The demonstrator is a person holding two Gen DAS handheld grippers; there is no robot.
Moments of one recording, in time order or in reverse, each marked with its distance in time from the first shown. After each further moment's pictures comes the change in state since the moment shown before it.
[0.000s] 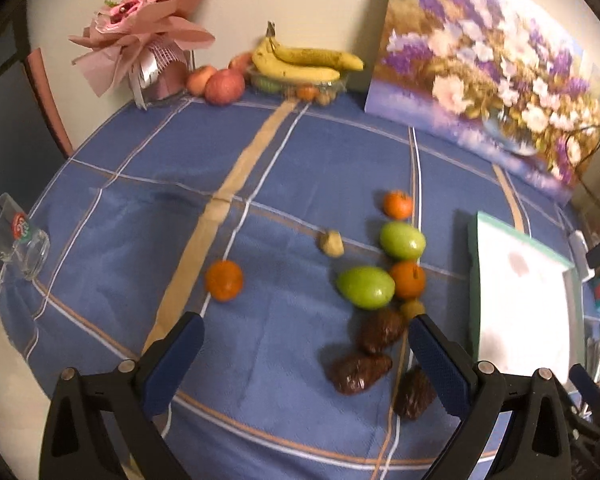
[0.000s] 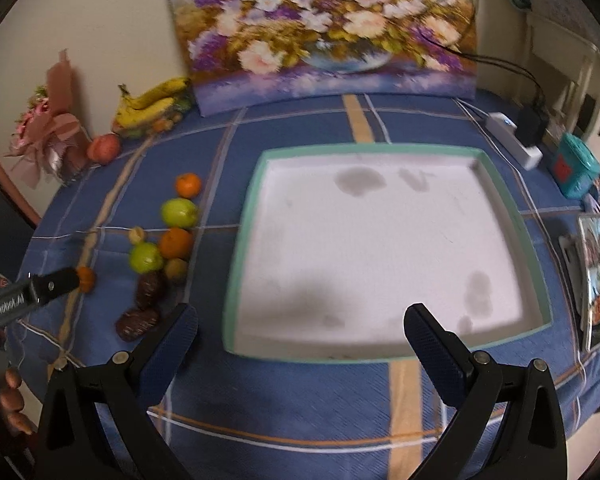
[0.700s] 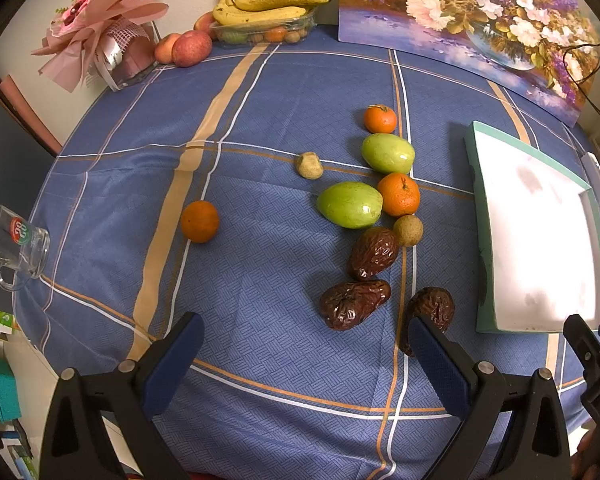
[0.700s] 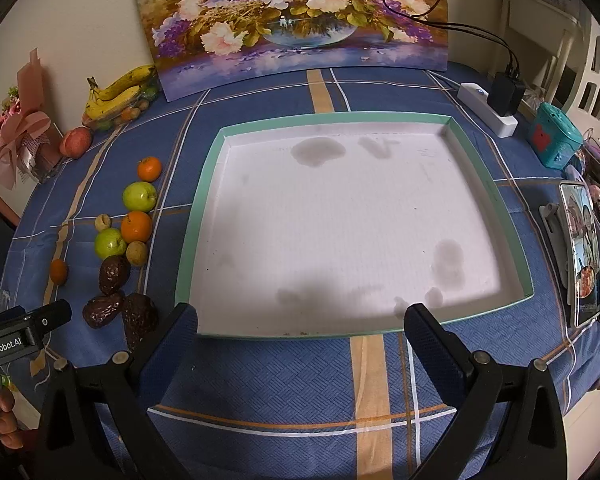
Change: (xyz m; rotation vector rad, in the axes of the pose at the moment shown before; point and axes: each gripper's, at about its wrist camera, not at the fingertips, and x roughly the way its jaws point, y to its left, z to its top) left arm 0.017 -0.039 -0.032 0.151 0.202 0.086; right arm 0.010 -0.032 -0.014 0.057 0.070 -0.078
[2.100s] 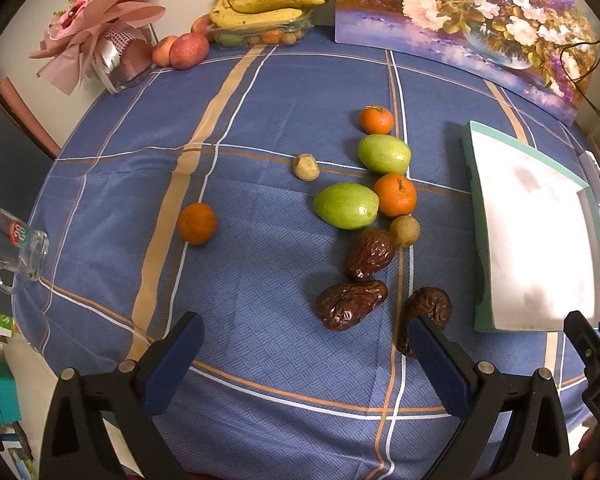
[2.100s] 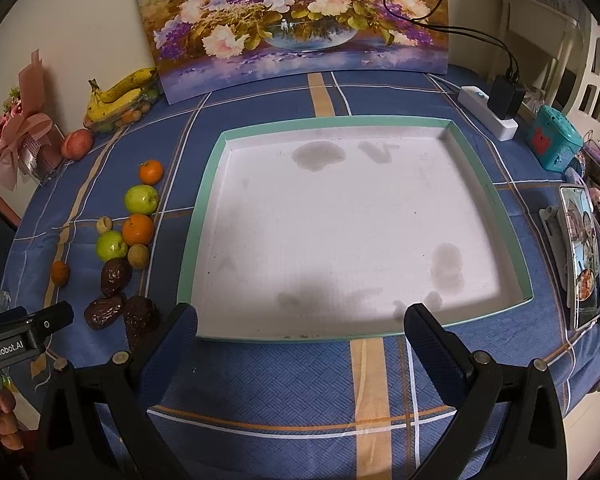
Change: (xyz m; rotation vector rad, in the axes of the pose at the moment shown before) left arm 0.000 0.000 0.000 -0.002 -0.001 0.000; right arm -0.003 0.001 0.002 -0.001 -0.004 0.005
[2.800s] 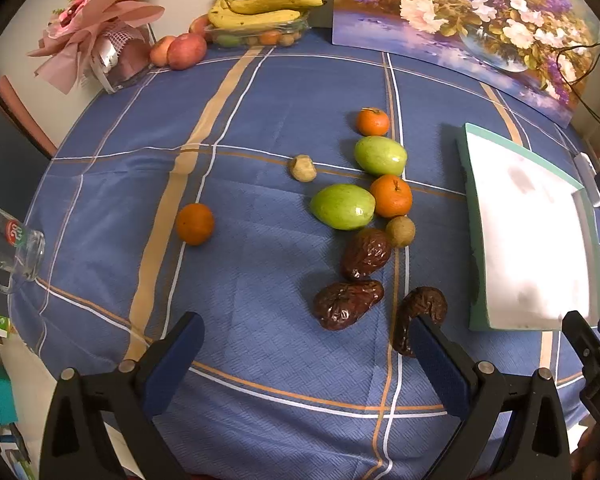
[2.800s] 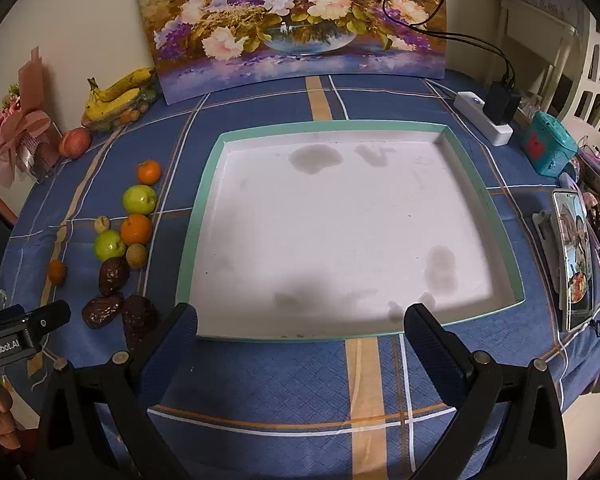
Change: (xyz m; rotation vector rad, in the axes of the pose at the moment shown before) left arm -0.002 0.003 0.000 -0.003 -0.004 -0.023; right arm -0.005 0.004 0.000 -0.010 -0.008 -0.025
